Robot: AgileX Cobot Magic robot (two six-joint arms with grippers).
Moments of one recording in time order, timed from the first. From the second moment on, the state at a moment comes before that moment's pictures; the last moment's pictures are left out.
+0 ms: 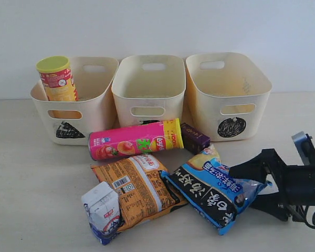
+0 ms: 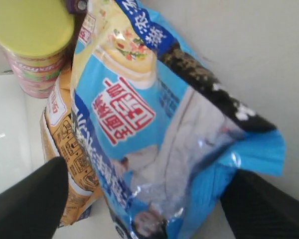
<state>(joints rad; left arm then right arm) -0.02 0.00 0.00 -0.04 0.23 0.10 -0.13 1.98 -0.61 1.76 0.96 -1.39</state>
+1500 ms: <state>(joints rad) -0.02 0.00 0.00 -0.04 0.23 0.10 -0.04 1.62 -0.75 1.48 0.69 -1.26</state>
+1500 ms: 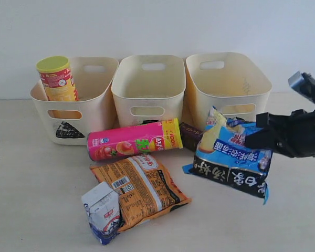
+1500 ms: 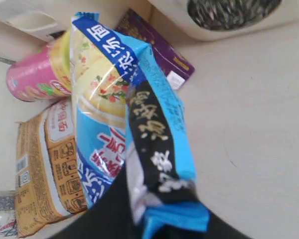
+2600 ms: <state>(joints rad) -0.02 0.00 0.00 -0.04 0.23 0.10 -0.04 1.37 -1.02 1.56 0.31 -1.24</state>
